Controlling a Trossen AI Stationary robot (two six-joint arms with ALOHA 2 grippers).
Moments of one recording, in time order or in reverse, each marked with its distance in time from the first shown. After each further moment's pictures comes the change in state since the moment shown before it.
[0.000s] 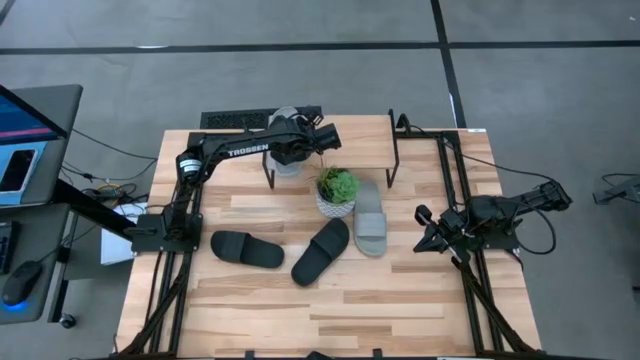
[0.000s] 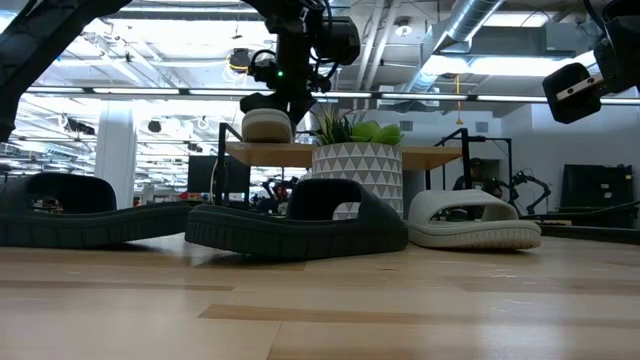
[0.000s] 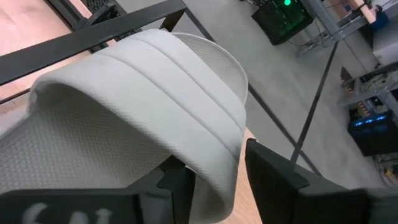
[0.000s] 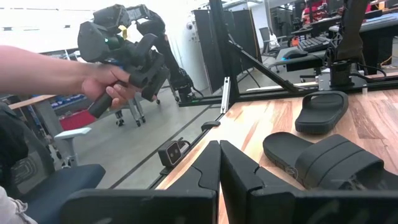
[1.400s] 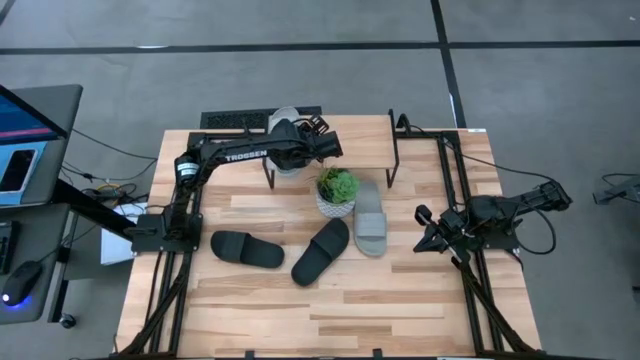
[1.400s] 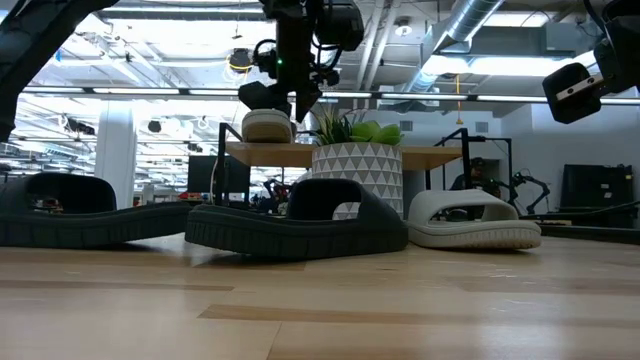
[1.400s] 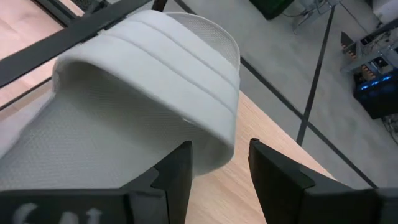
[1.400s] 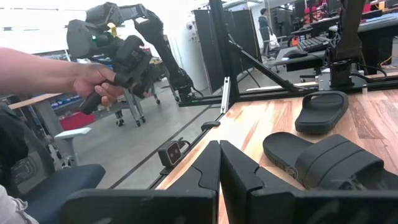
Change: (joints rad) left arm -0.060 -0.027 0.000 -0.022 0.028 0.104; right arm 0.000 0.000 0.000 0.000 0.000 0.000
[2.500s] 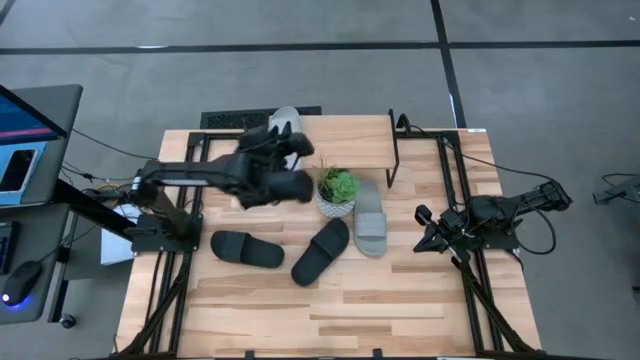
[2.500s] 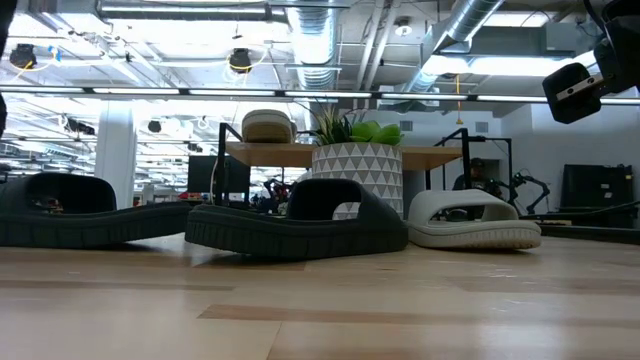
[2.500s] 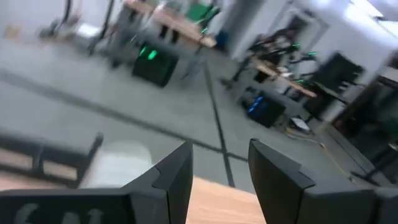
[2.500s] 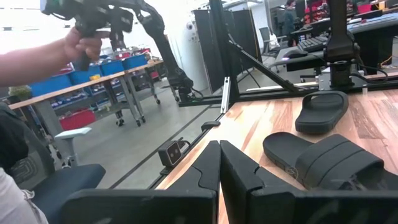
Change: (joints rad) left arm -0.388 -0.323 0.002 -0.060 -0.539 0.416; right arm 0.000 0.000 0.000 0.000 0.000 0.000
